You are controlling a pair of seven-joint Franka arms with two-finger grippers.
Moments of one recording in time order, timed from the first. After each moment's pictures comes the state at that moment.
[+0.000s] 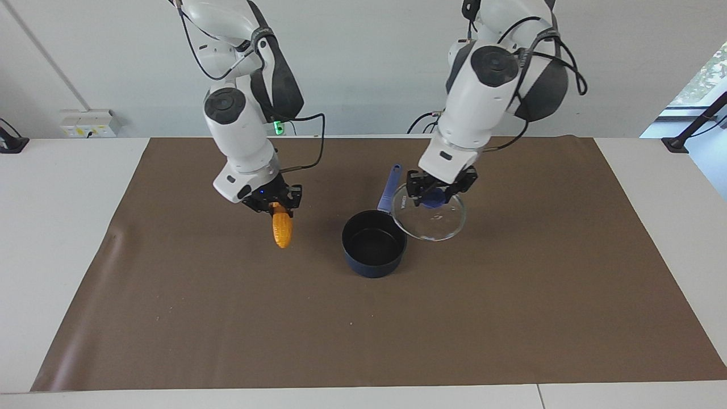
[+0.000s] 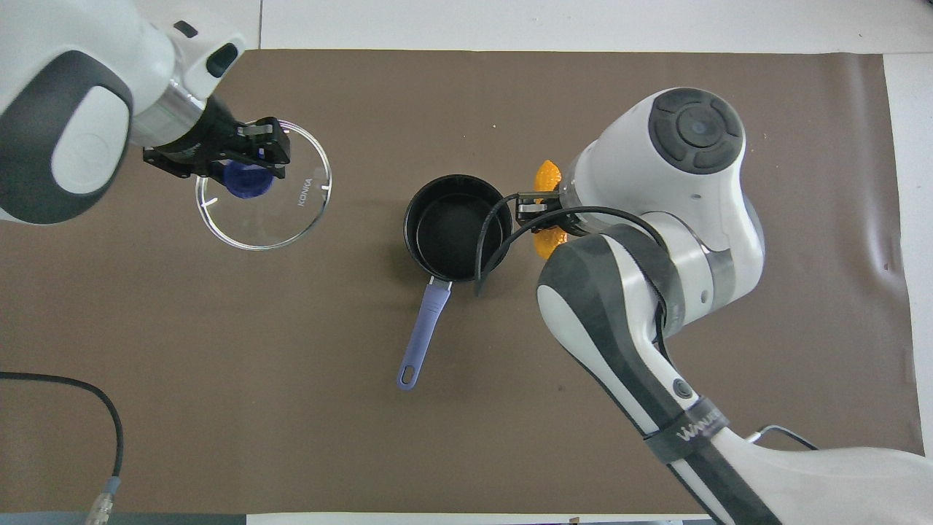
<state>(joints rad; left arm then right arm) -0.20 0.32 -0.04 -1.31 -0.07 1.57 -0.25 0.34 0.30 0.12 -1.62 0.09 1.98 0.48</state>
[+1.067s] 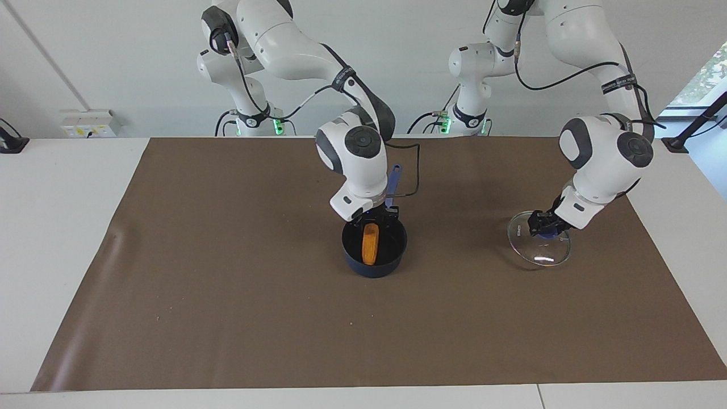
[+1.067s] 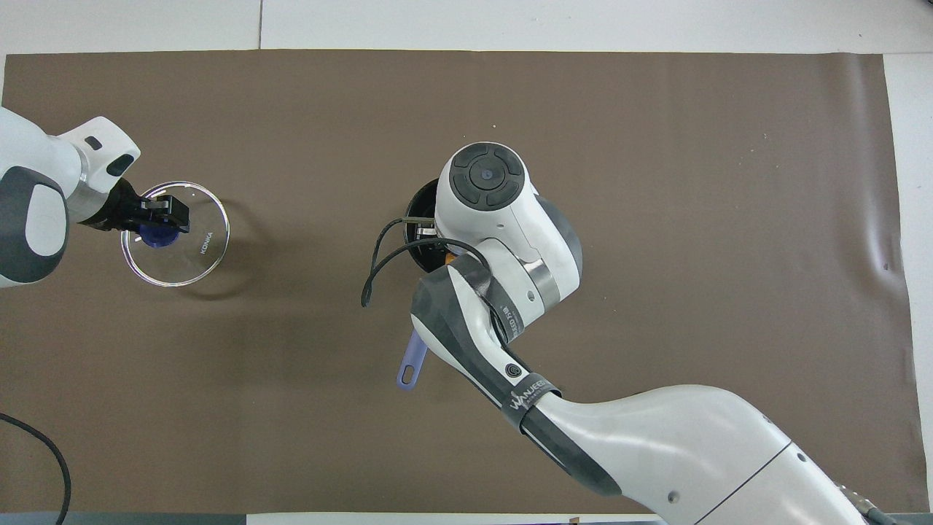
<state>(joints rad) 0.05 0.23 -0.04 -1.94 -0.02 2.12 0.09 0.49 0.52 0.11 -1.52 0.01 2.07 0.70</state>
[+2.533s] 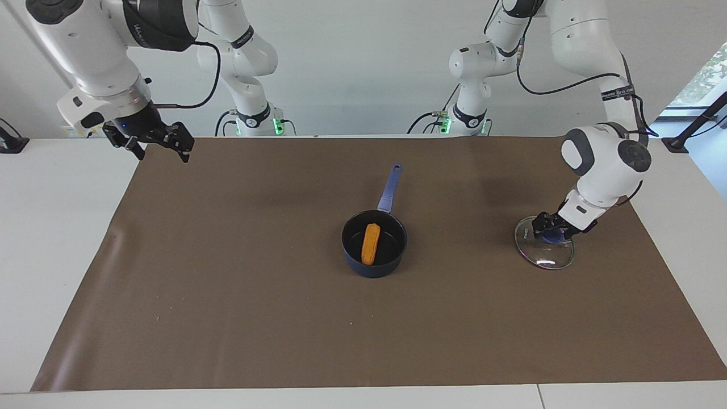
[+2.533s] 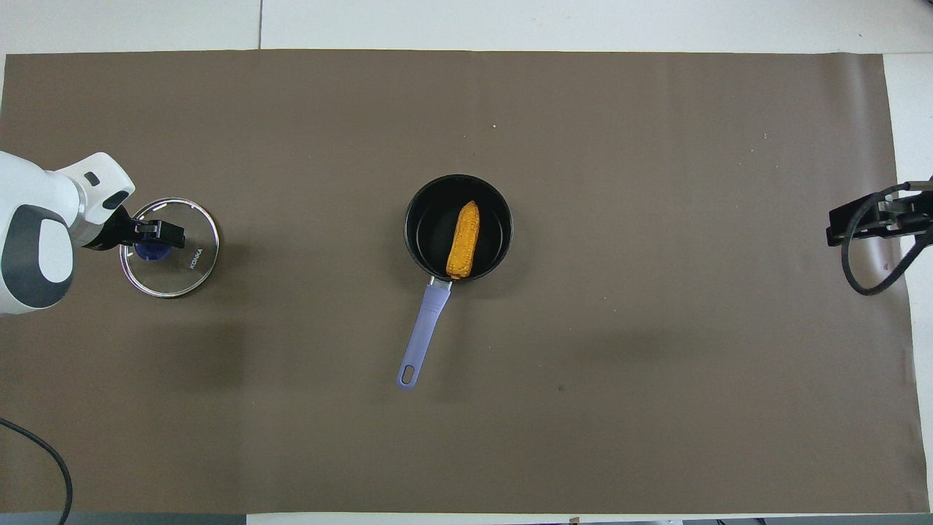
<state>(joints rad) 0.12 0.24 -0.04 -2.00 -0.02 2.23 0.22 -0.05 -0.01 0.00 -1.63 -0.06 1.52 0.01</state>
